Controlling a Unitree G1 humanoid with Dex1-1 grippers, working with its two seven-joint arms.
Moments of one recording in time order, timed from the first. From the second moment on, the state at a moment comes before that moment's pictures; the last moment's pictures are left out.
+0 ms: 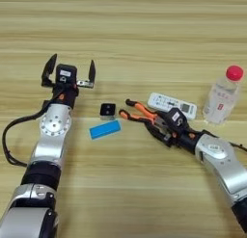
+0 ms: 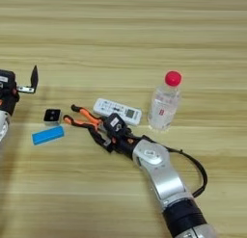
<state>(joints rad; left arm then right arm) -0.37 0.19 0.07 0.53 0.06 -0.40 0.00 -0.15 -0.18 0.26 0.20 0.01 0.01 0.55</state>
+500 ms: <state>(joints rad) -0.37 0.19 0.07 0.53 0.06 -0.40 0.00 -0.14 -0.18 0.25 0.11 0.09 0.00 0.63</state>
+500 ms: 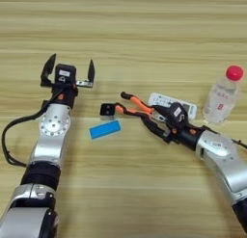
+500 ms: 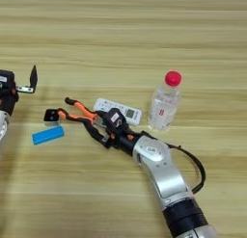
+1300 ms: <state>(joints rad) -0.37 0.19 0.07 0.54 0.07 -0.40 0.00 -0.02 -0.28 0.35 -0.05 0.22 0.02 0.92</state>
